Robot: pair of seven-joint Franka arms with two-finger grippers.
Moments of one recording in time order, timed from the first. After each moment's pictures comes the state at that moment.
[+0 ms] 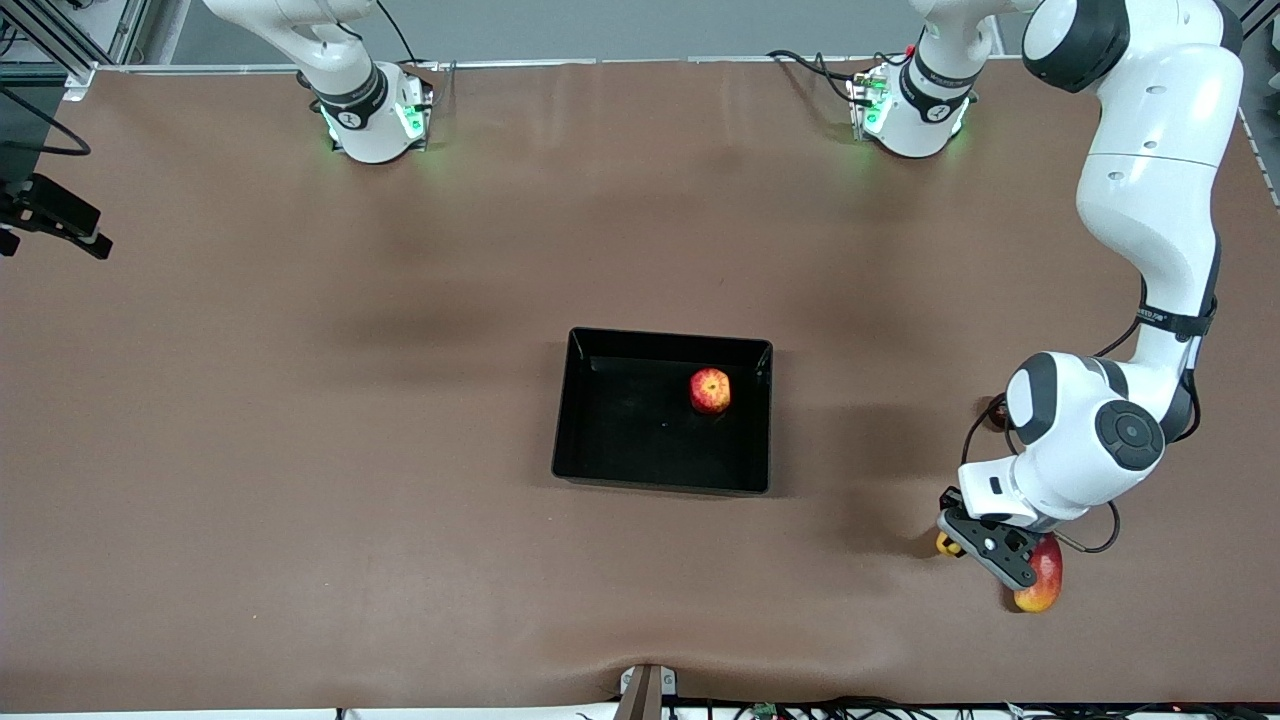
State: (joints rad) left arm 0.14 0.84 -0.28 -1.38 0.17 2.46 0.67; right arm 0.01 -0.05 -0.09 -1.56 -0.01 1.54 -0.03
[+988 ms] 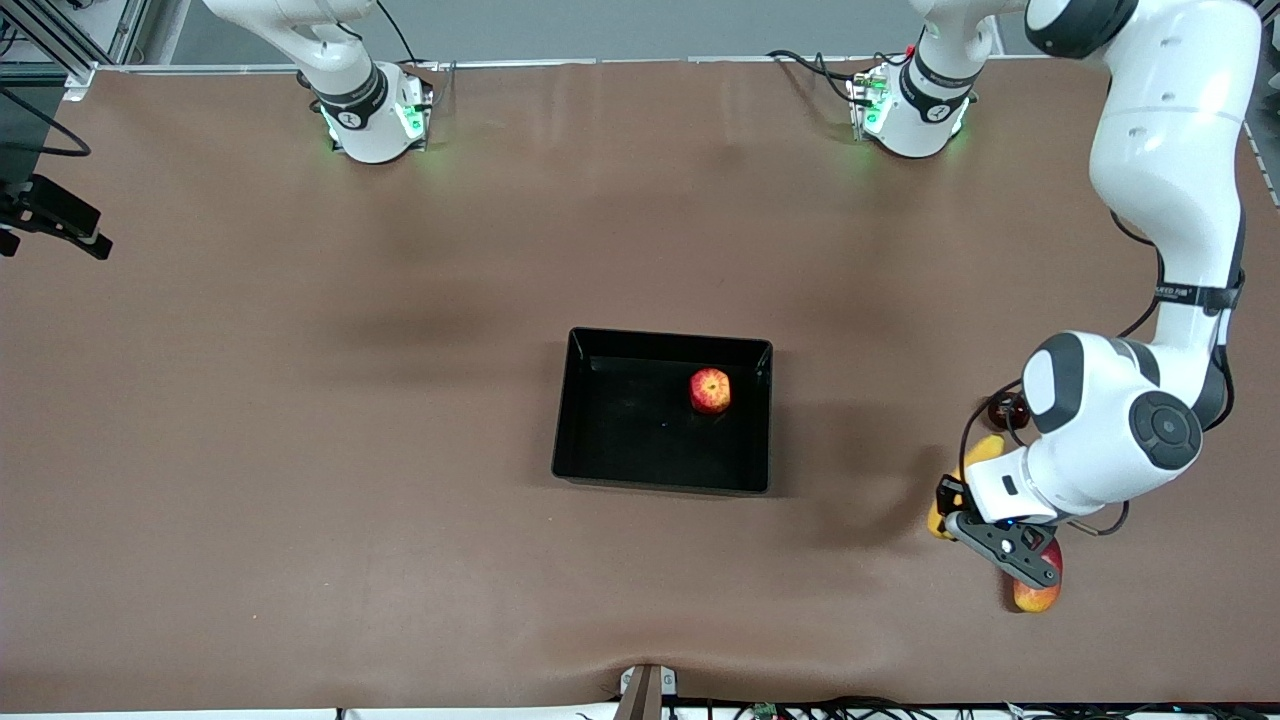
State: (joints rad) left arm 0.12 0.74 -0.34 -1.34 0.11 2.24 0.42; right arm 0.01 -0.05 -0.09 -1.56 -0.01 1.54 -0.03
